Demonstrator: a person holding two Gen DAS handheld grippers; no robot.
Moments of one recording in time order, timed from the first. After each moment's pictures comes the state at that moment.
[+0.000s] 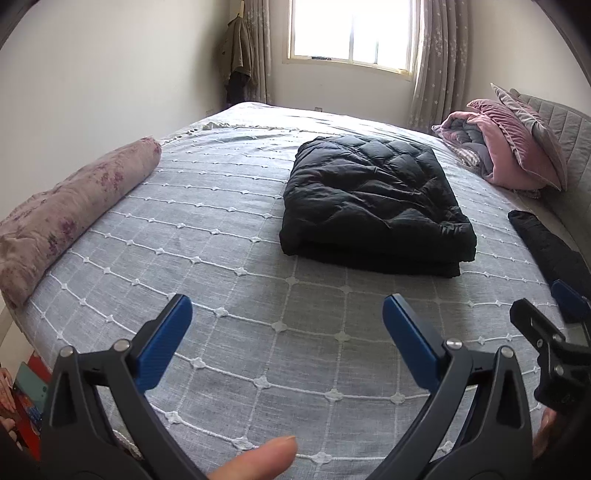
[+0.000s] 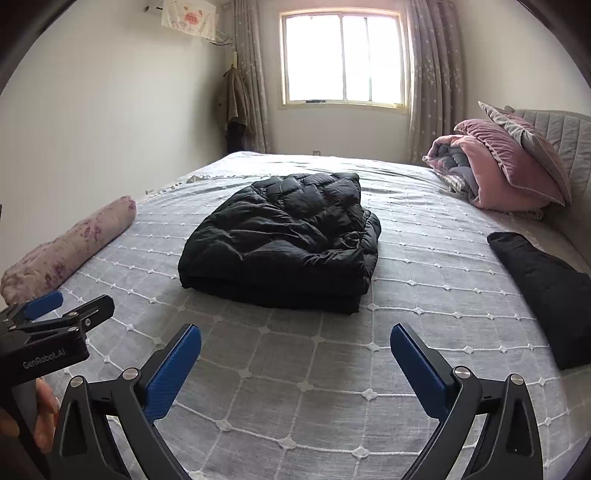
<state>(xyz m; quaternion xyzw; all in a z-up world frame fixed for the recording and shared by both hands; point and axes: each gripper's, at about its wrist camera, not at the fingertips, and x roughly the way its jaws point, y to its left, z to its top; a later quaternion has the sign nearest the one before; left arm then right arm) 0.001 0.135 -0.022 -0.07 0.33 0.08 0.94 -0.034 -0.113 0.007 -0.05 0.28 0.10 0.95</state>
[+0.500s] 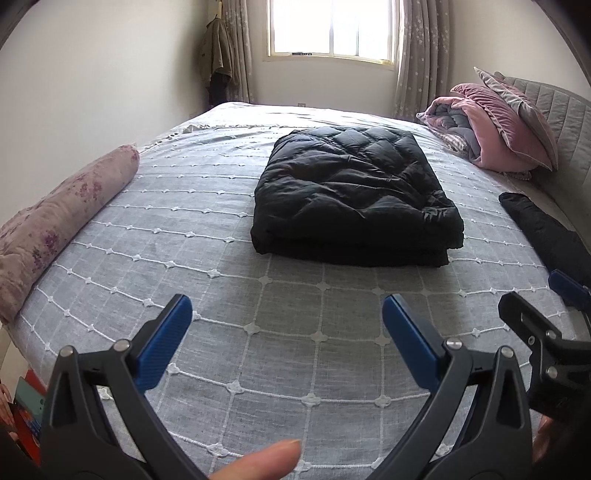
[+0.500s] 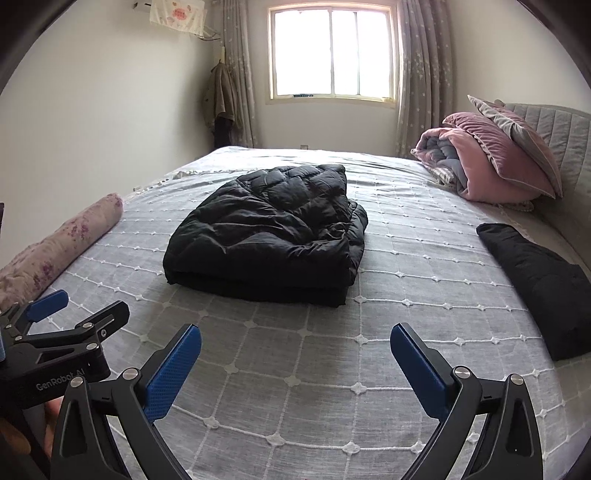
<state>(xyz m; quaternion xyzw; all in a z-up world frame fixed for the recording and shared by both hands) 0.012 0.105 -0.027 -0.05 0.33 0.06 0.94 -0.028 -0.123 0.002 -0.05 0.30 0.07 0.95</state>
